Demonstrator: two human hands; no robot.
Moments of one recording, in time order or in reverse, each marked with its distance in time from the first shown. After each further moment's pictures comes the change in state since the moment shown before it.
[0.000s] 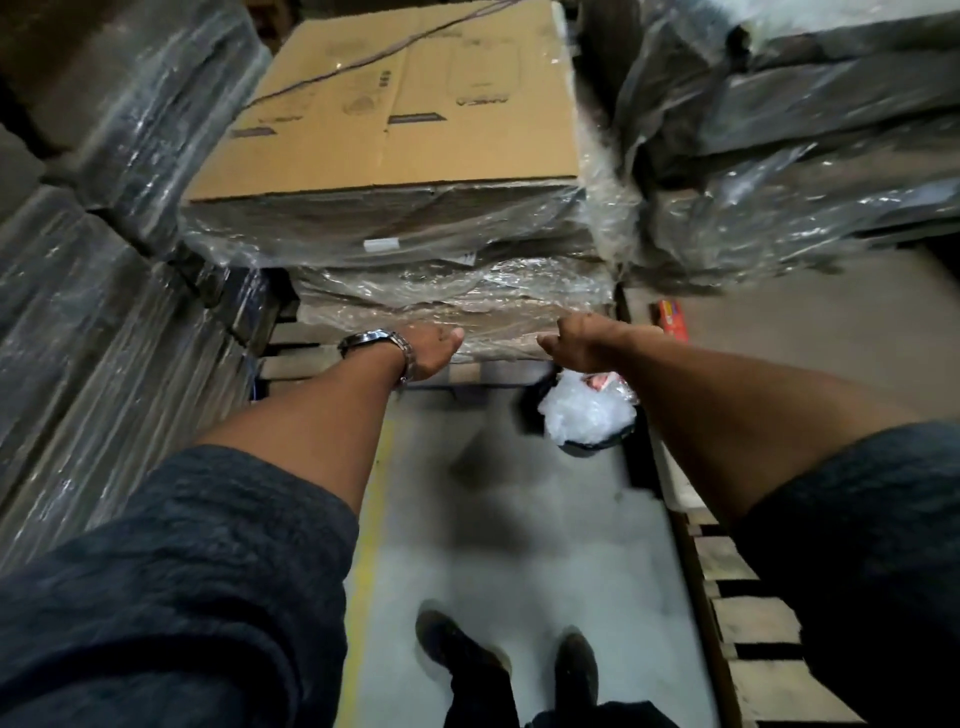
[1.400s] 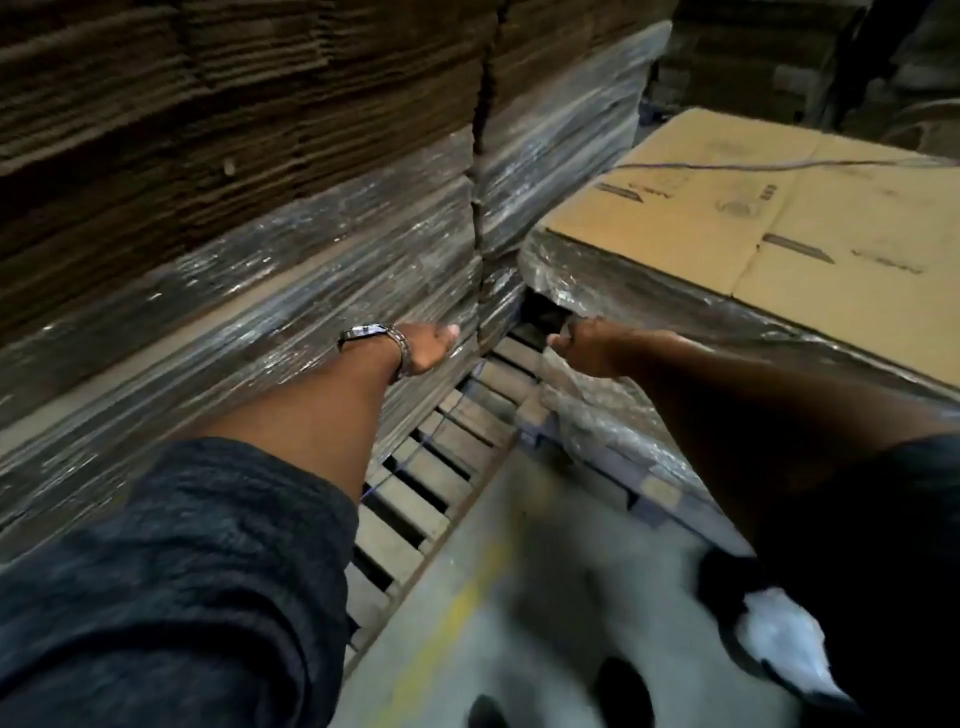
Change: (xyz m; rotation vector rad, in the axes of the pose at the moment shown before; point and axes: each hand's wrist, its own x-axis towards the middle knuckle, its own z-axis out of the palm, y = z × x) left_hand -0.138 -0.385 -0.058 -0.382 0.247 -0.574; right_hand 0.111 -0.428 -0.033 -0.236 0.015 -0.556
